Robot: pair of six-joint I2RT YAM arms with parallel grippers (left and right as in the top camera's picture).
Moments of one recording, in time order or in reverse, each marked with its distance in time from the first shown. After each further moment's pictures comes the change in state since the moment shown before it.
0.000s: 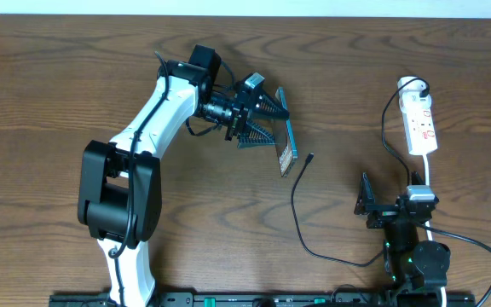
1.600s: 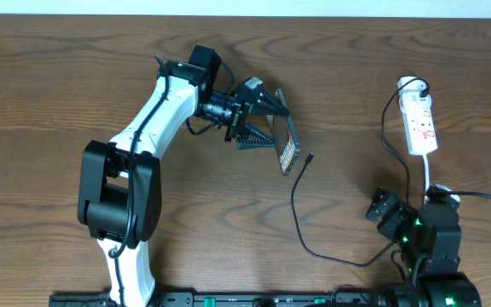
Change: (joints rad) left arm 0.001 0.000 0.000 0.000 0.003 -0.171; right arm 0.000 0.423 0.465 -0.734 0.149 0.575
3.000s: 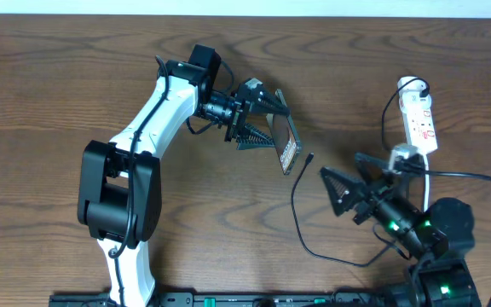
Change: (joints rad) left arm 0.000 0.000 0.000 0.008 0.000 -0.045; right arm 0.130 0.082 0.011 0.673 -0.679 -0.084
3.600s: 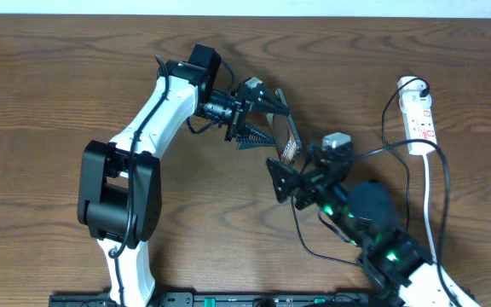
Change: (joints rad) left arm 0.000 0.000 0.000 0.013 0.000 0.000; right arm 0.518 0.365 0.001 0.322 0.583 -0.051
